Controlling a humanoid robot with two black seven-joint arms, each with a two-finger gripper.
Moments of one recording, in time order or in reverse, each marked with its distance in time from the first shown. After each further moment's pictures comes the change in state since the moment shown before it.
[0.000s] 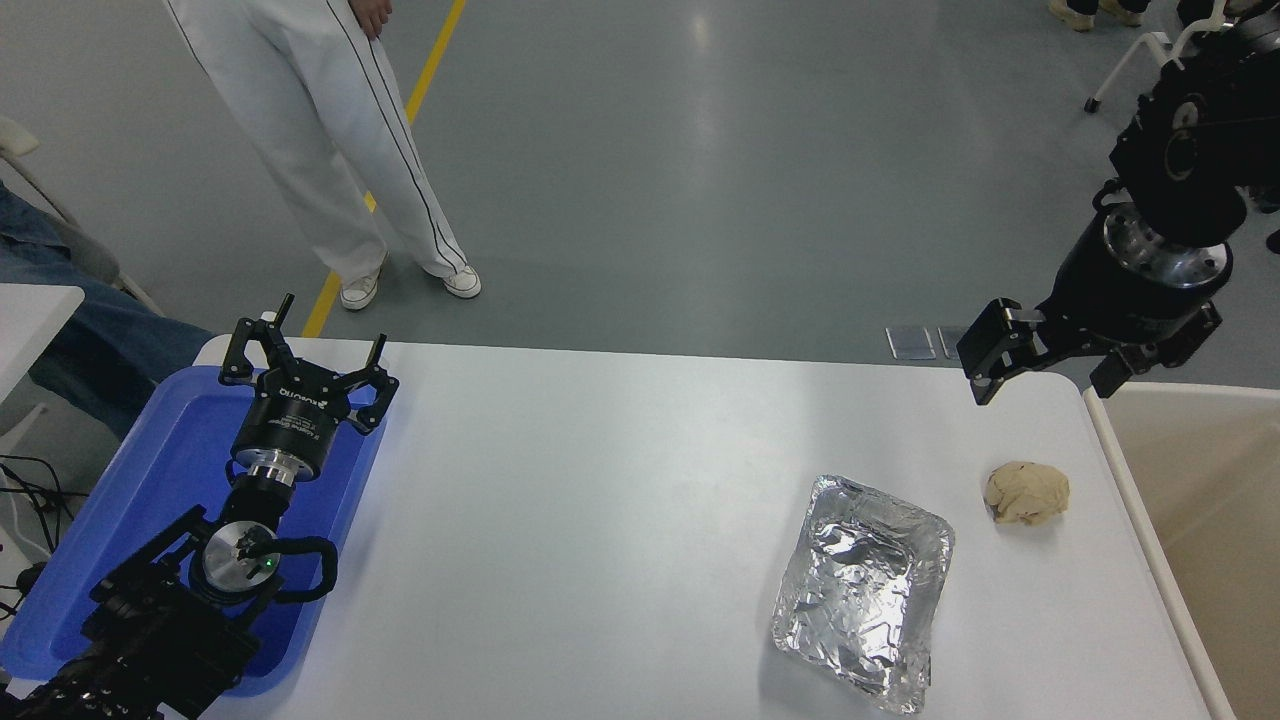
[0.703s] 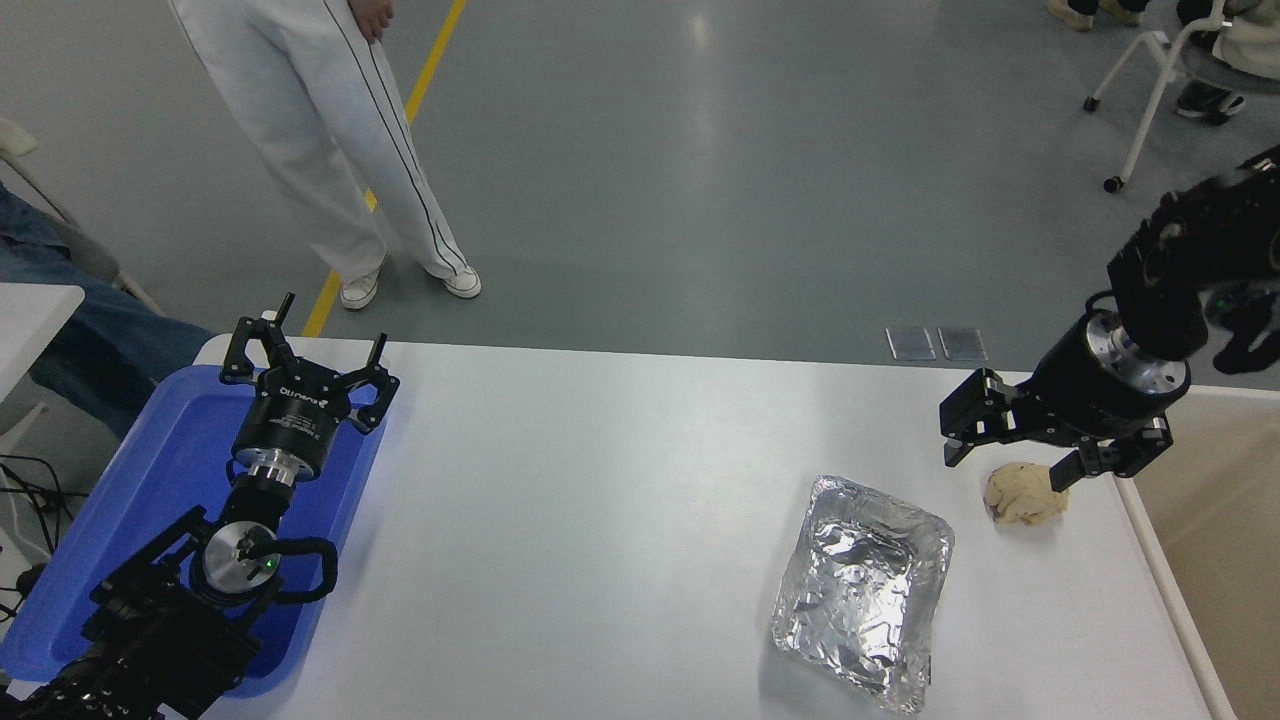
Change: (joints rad) left arm 0.000 0.000 0.000 0.000 0.000 0.000 0.000; right arm -0.299 -0.068 0.012 -0.002 0.211 -0.317 -0.001
